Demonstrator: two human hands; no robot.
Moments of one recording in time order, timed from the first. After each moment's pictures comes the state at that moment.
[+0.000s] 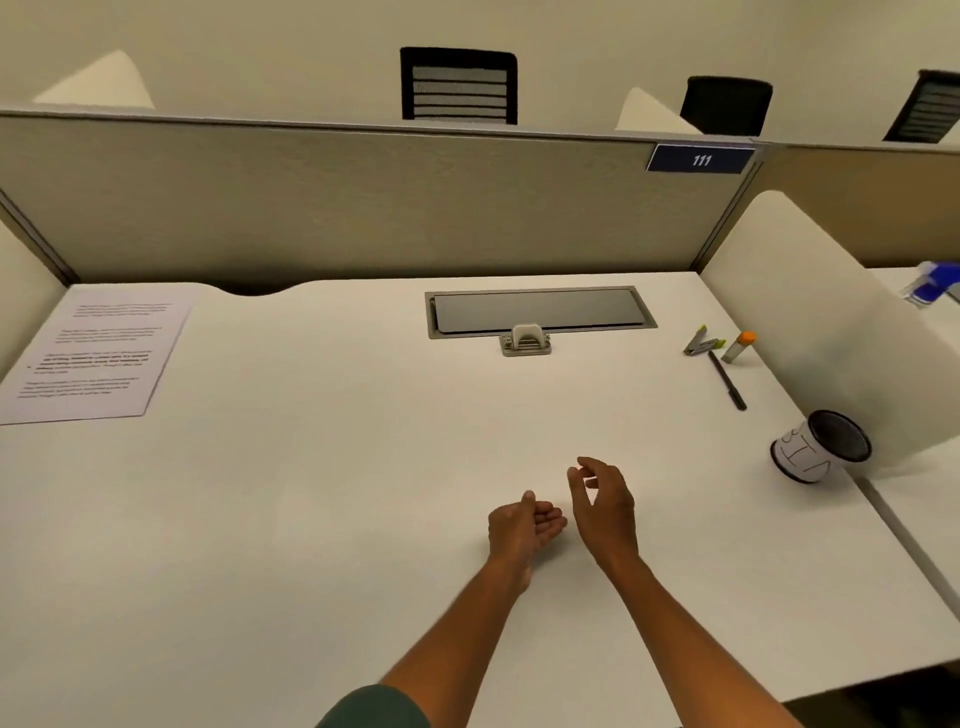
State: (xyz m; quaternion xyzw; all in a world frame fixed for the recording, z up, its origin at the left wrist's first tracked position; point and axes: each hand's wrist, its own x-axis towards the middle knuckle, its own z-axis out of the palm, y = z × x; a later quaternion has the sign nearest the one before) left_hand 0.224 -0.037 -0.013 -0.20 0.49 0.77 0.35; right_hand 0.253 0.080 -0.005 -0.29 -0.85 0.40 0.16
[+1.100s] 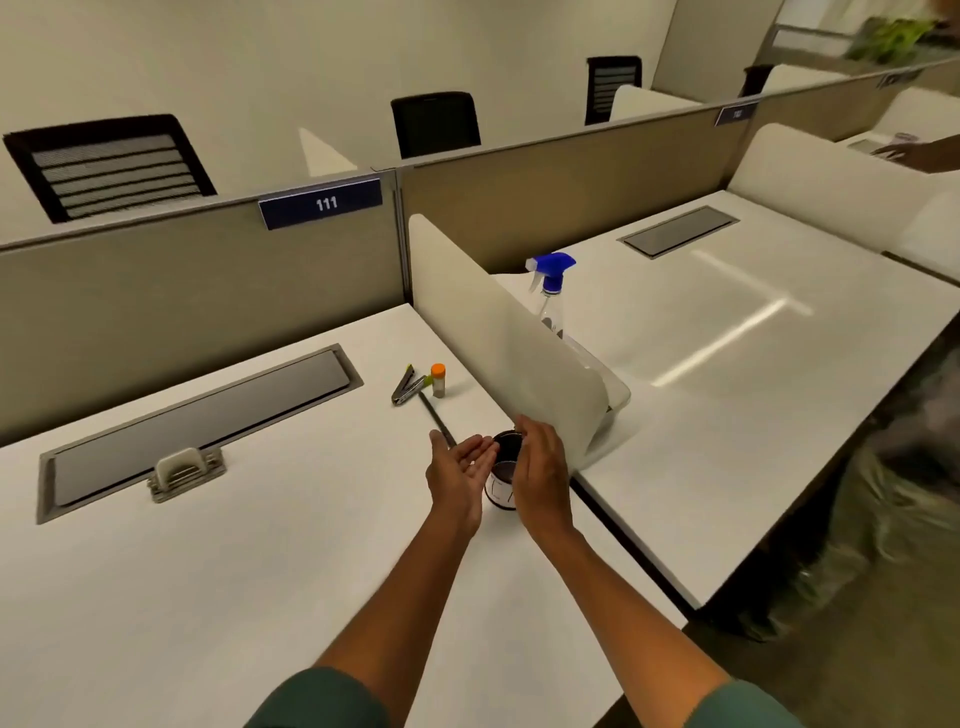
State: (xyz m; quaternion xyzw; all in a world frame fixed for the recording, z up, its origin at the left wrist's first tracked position) left_hand 0.241 0.383 0.061 -0.16 0.41 0.80 0.41; right_hand 0.324 0.444 0.060 -0.35 -0.80 0.36 0.33
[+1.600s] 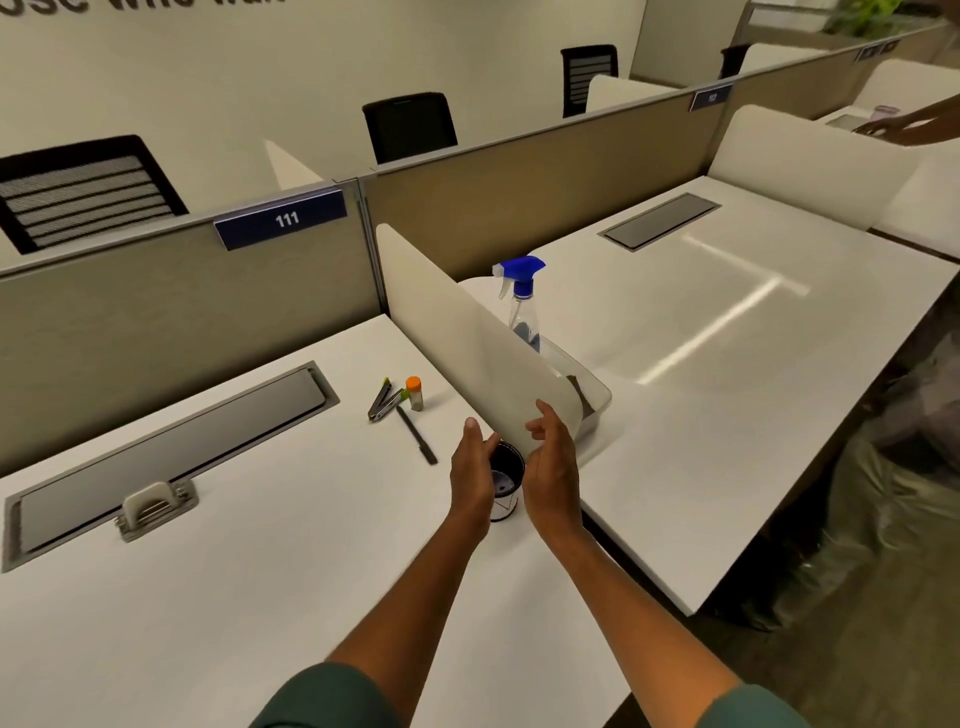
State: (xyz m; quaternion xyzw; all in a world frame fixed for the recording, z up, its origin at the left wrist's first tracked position) left_hand 0.262 0.436 0.066 0.04 0.63 0.66 0.40; right_hand 0.340 0.486 0.066 -0.38 -0.77 0.38 0.35
